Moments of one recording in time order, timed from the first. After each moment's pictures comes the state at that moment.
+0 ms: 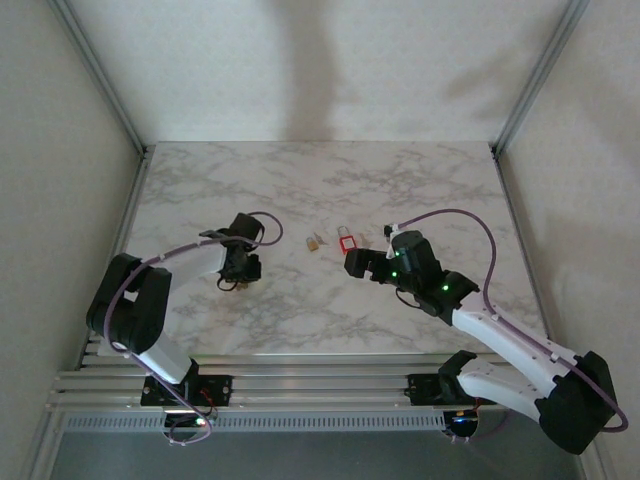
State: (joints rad) left arm -0.39 1.61 0.88 -0.58 -0.09 -0.47; right arm 0.68 1.01 0.68 -0.31 -0.04 0.66
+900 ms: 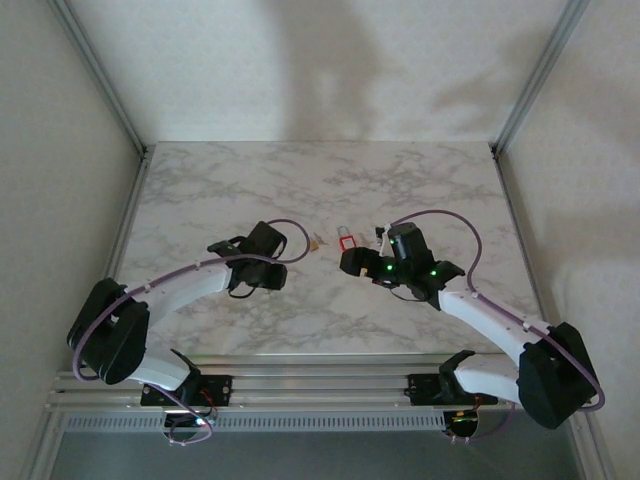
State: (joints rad) left arm -0.62 1.44 0.88 -0.58 -0.02 -0.40; right arm 0.58 1.19 0.68 -0.22 -0.37 0.78
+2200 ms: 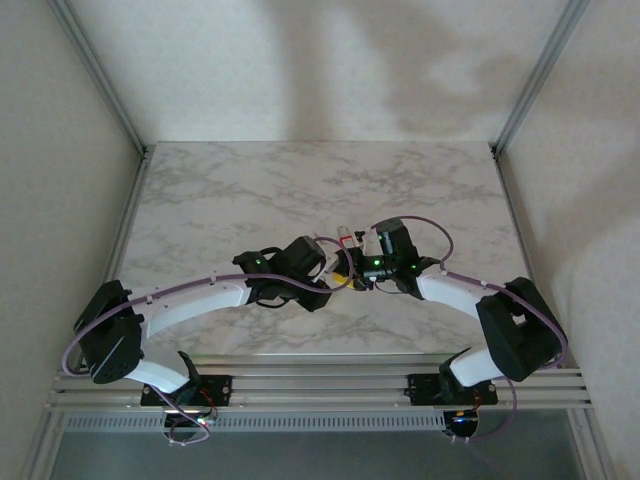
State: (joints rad) left arm -0.93 1.45 1.03 -0.59 0.07 -0.34; right arm 0.57 1.45 0.65 0.14 -0.77 0.99
